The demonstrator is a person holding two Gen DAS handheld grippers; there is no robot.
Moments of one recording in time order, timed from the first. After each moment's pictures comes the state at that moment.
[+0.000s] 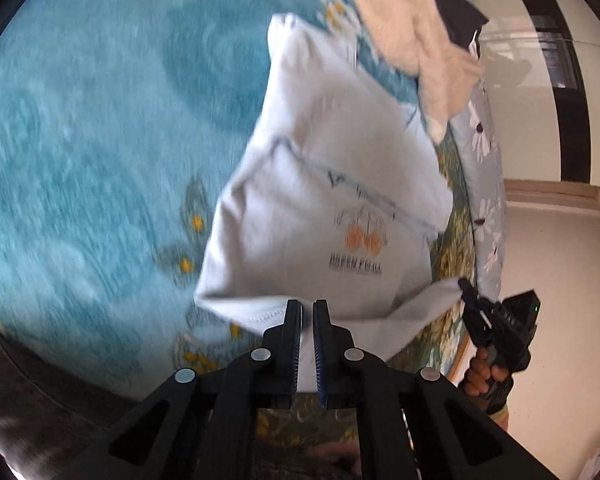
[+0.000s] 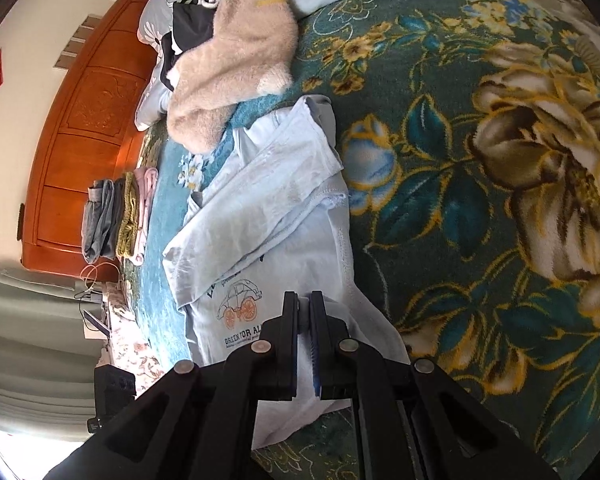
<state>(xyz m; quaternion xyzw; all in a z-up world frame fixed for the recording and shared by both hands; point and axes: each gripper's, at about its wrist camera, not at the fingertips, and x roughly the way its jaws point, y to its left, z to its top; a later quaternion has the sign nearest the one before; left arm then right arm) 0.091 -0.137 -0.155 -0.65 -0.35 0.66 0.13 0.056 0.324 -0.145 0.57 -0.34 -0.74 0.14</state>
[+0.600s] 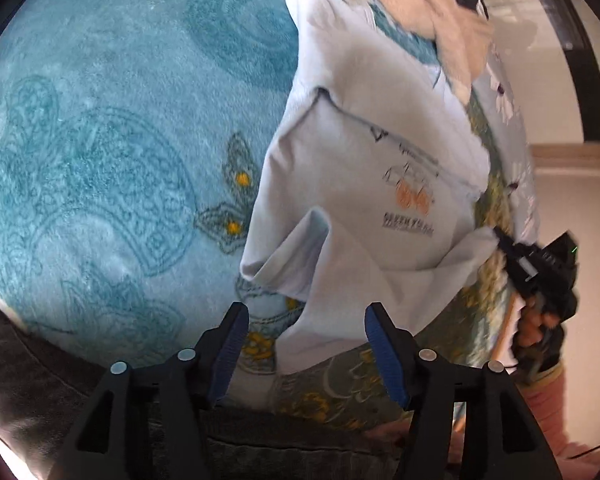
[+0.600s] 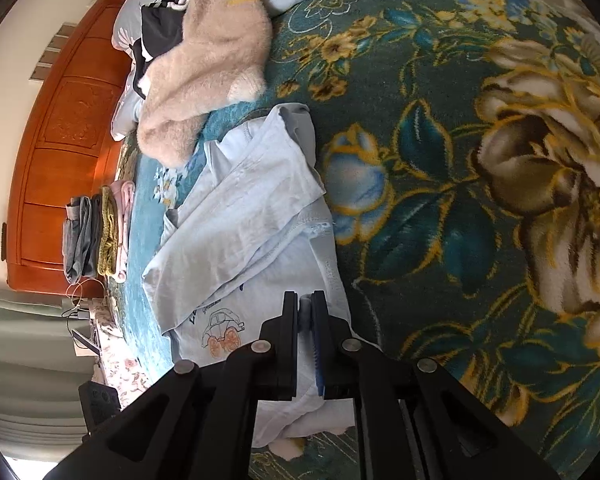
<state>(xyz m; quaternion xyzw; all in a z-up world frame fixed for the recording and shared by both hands) 0.128 -0.120 -0.177 -0.70 -0.24 0.66 0.14 0.032 0.321 -0.166 0.59 -0.33 -0.73 0.10</state>
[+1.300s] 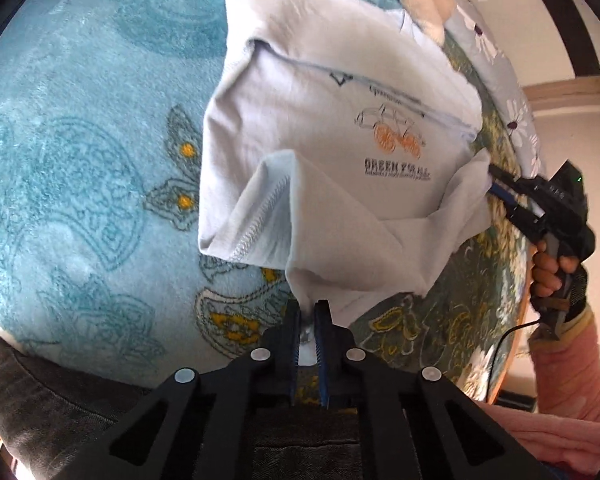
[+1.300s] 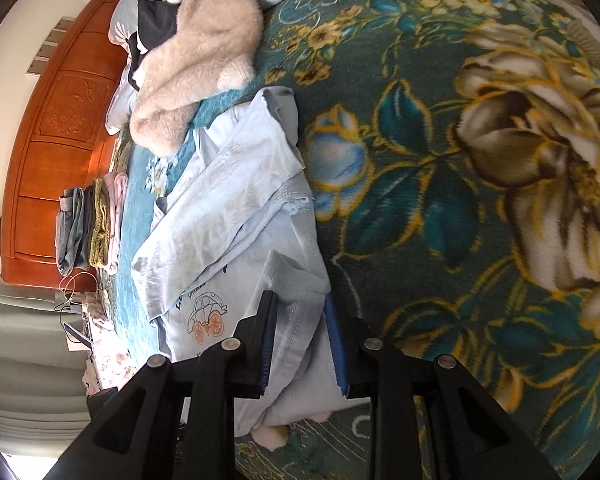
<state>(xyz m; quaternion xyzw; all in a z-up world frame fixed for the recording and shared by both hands) 0.142 -0.103 -0.171 -0.69 -0.20 0.67 0.19 0.041 0.317 -0.180 0.60 -0.33 -0.72 0.10</state>
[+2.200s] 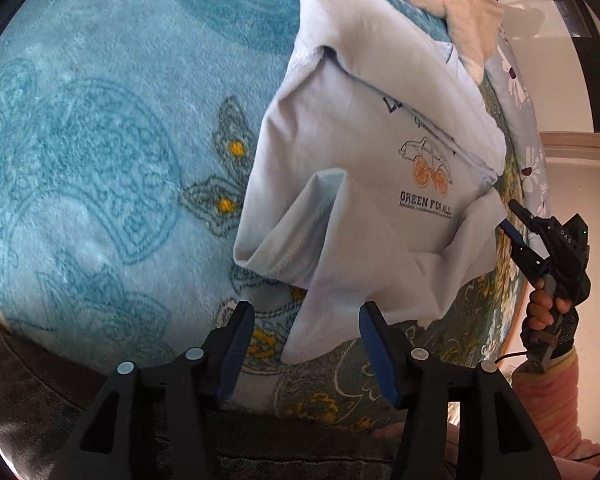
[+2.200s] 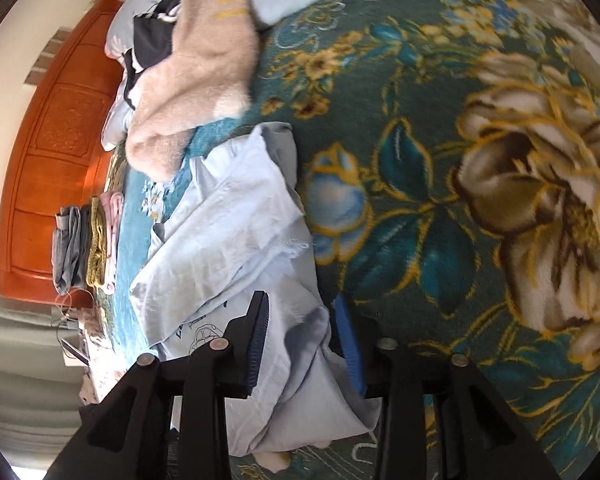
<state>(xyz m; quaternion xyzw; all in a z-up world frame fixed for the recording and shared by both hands) 0.137 -0.120 -0.194 -0.71 -0.25 0.64 0.14 0.029 0.332 -0.177 0.58 -0.34 -0.74 0.08</state>
